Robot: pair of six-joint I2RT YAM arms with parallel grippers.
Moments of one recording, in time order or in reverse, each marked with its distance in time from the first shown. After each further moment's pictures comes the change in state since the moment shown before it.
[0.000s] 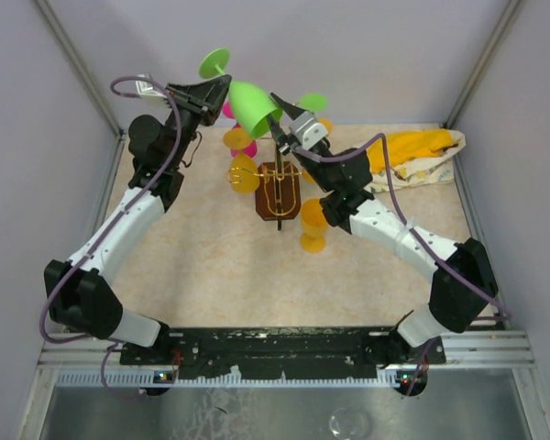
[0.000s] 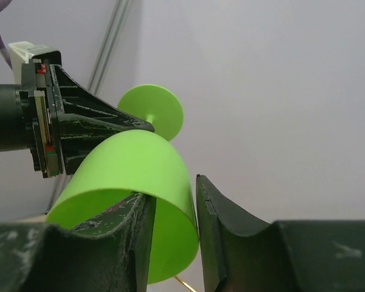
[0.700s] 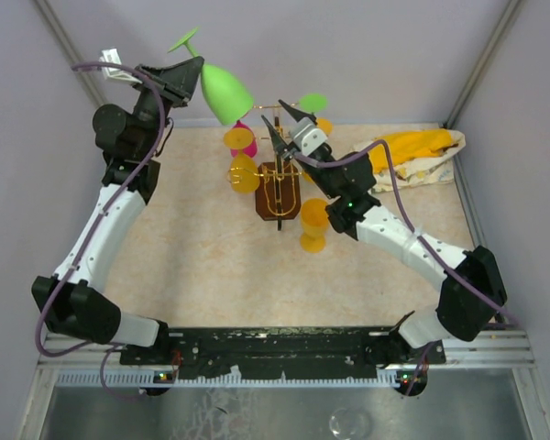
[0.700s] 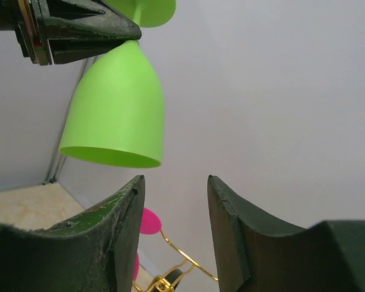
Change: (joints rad) left arm 0.113 -0.044 0.118 -0.047 0.059 0.485; right arm 0.000 -0.063 -0.063 -0.087 0.028 -0.051
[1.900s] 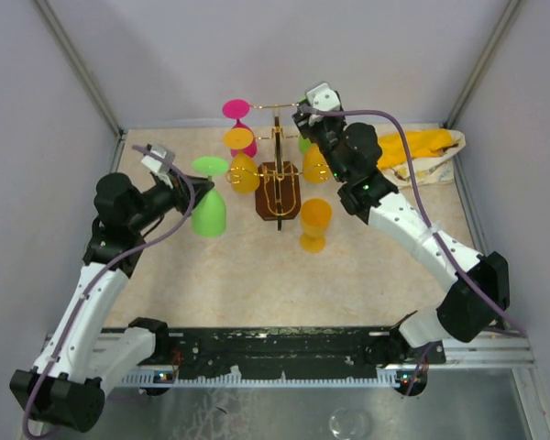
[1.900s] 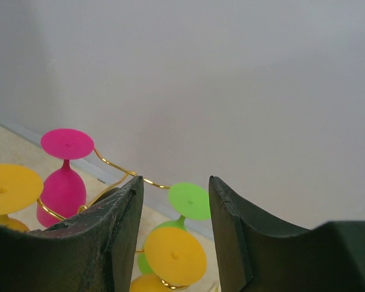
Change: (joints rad) left arm 0.026 -0.480 -0.484 -0.582 0.356 0.756; right arm -0.103 -0.011 0.151 -0.445 0.295 0.054
